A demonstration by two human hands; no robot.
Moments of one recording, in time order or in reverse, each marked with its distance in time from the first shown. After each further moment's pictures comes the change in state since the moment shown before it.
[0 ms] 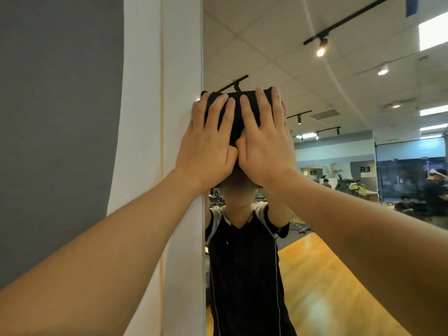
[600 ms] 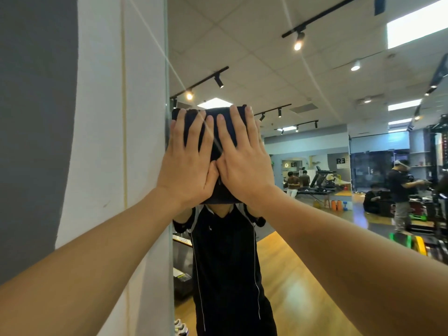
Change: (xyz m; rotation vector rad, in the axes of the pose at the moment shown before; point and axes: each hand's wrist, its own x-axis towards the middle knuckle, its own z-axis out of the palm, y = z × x) left_hand -0.038 0.043 0.015 0.073 -0.063 -0.006; right_hand -0.054 0.028 -0.003 0.001 -0.003 -0.088
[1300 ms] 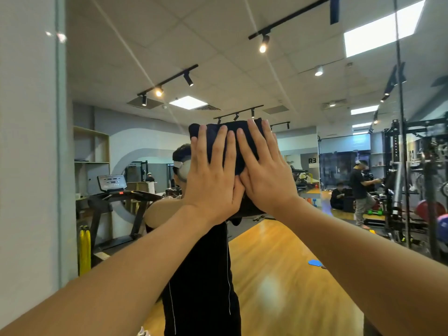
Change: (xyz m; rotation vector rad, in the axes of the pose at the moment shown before) left_hand 0.051 0.218 0.033 -0.126 0.052 -0.002; right_hand -0.078 0.206 -0.065 -0.026 -0.063 -0.047
